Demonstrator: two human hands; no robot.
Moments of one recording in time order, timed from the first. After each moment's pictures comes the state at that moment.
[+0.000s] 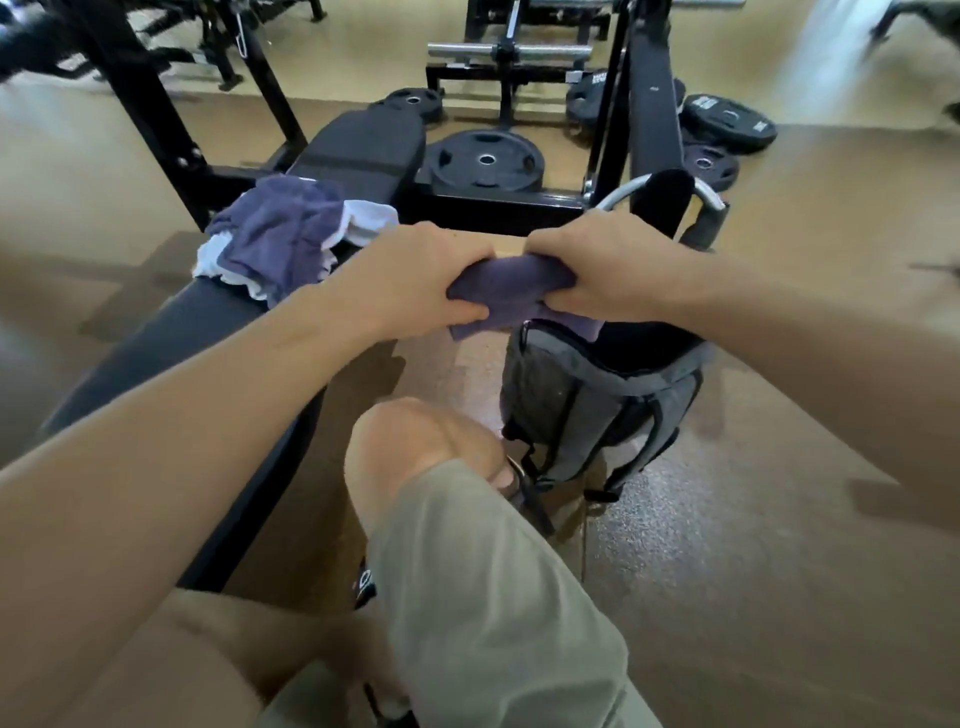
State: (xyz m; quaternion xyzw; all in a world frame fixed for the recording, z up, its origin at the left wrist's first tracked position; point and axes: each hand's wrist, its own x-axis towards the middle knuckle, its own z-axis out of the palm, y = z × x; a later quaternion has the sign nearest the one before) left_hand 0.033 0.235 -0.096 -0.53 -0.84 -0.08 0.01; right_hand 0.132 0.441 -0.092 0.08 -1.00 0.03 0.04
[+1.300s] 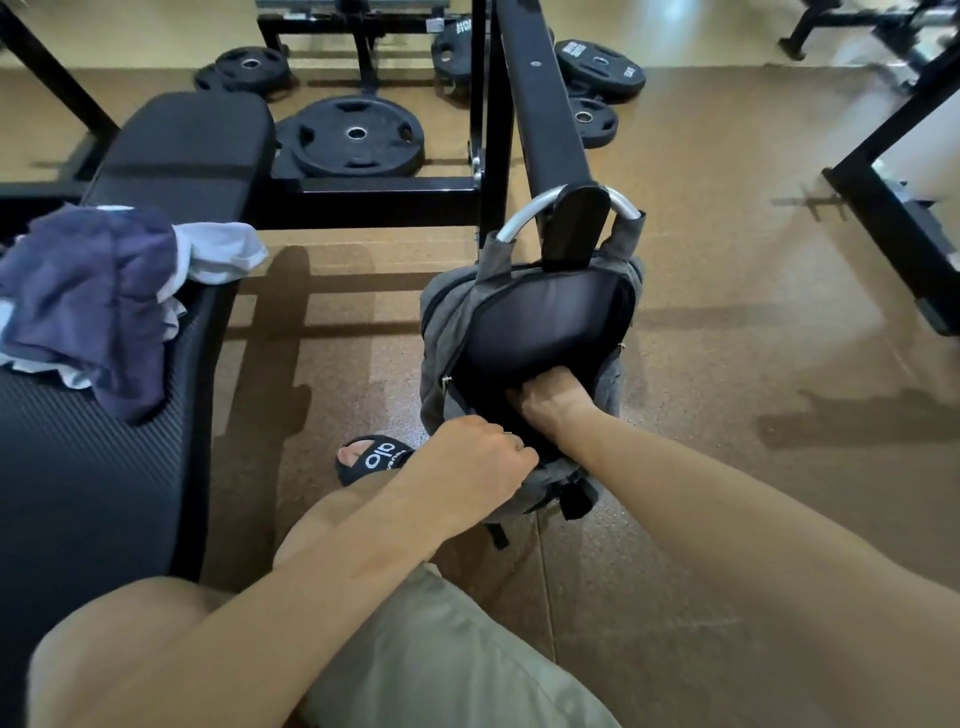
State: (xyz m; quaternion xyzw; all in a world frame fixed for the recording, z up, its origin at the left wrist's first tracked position) left_hand 0.083 0.319 -0.241 -0.72 -0.69 -0.03 0.01; right_hand 0.117 0.493 -0.296 -0.05 -0.96 -0.18 -0.23
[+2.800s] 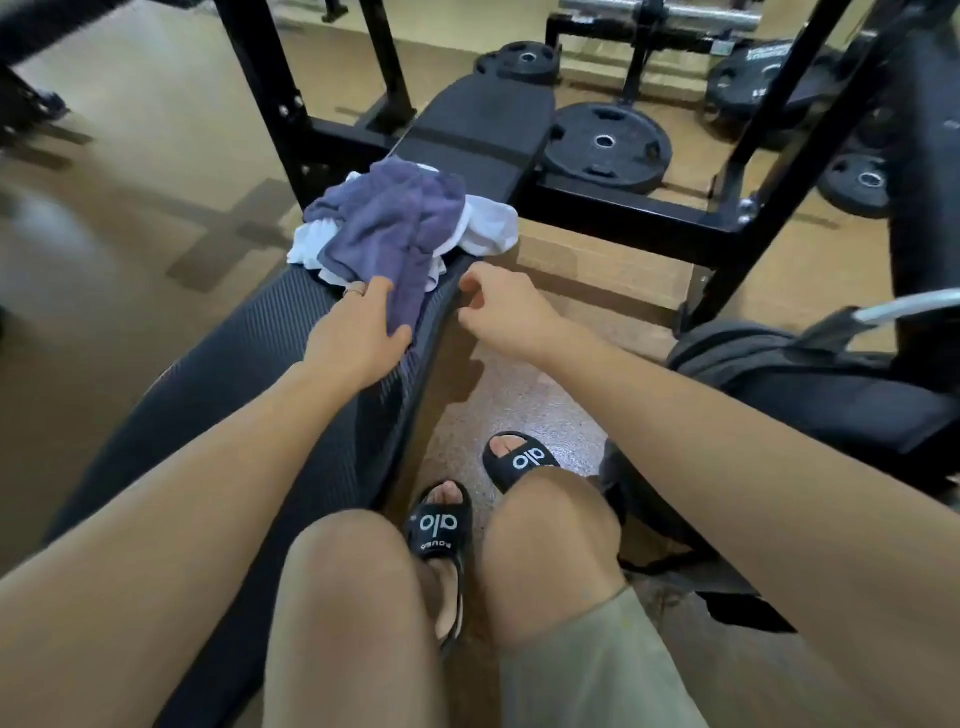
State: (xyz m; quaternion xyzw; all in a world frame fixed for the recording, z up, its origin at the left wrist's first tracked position) left_hand -0.142 0.099 -0.224 -0.14 -0.98 -0.15 -0.05; right_hand -0.100 0.292 -0.195 -0.02 -0.94 0.33 -0.05
